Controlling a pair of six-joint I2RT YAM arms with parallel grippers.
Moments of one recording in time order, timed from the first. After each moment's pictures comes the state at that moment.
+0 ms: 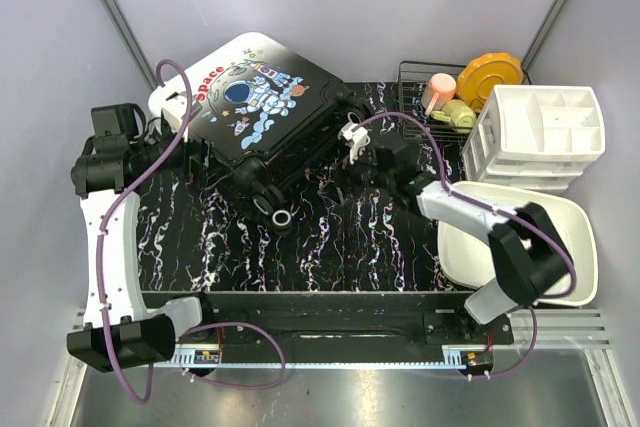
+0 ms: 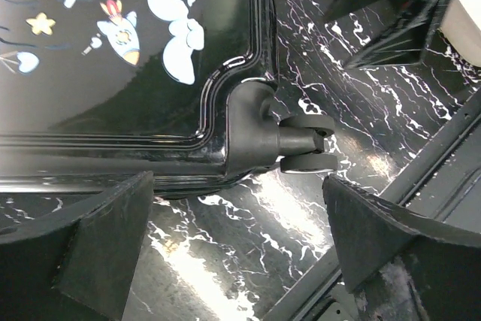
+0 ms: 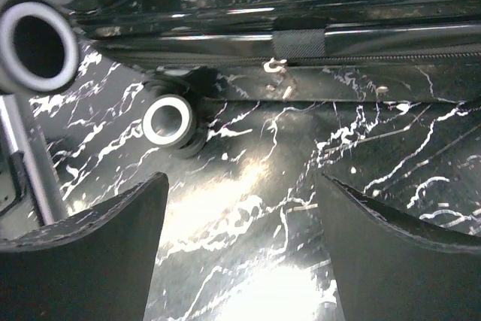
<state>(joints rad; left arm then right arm) 0.18 1.14 1.45 -1.06 0.83 0.47 0.59 1.51 0.95 0.13 -0.49 0.09</state>
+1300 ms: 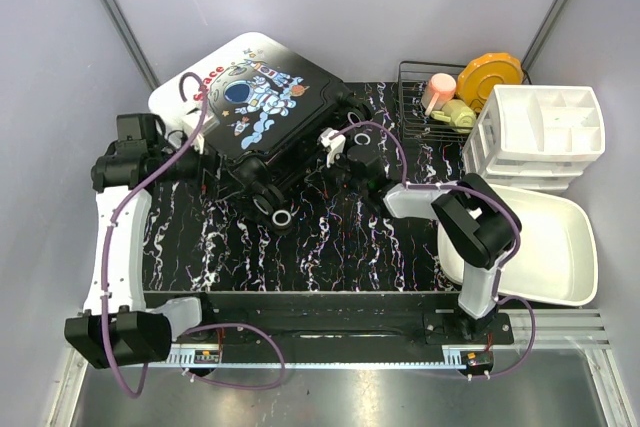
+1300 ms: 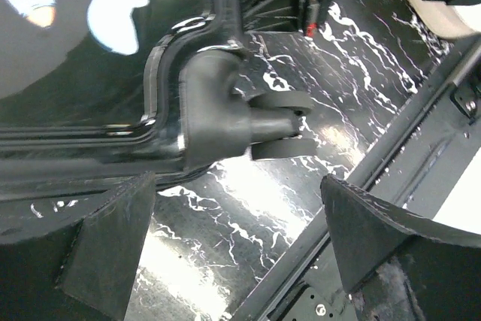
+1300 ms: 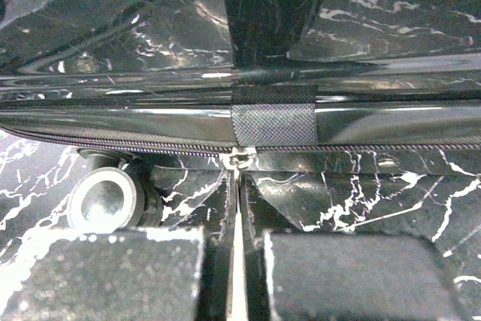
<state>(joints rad) 0.14 1.15 1.30 -1.04 0.86 0.45 0.68 1.88 0.99 0.61 -0.35 0.14</state>
